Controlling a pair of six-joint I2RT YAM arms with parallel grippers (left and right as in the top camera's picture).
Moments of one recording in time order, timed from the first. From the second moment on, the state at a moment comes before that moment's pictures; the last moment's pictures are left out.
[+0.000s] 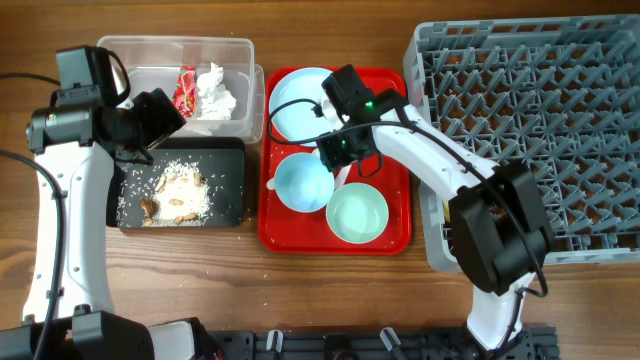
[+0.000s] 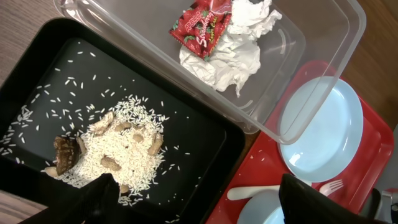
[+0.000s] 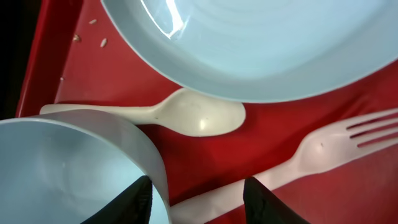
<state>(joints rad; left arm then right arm) 0.17 1.50 1.39 -1.03 0.13 -0.47 0.54 2.01 1.49 -0.78 -0.19 0.11</state>
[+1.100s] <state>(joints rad) 0.17 1.50 1.39 -1.03 0.13 -0.47 0.54 2.05 1.48 -0.76 -0.31 -0.05</state>
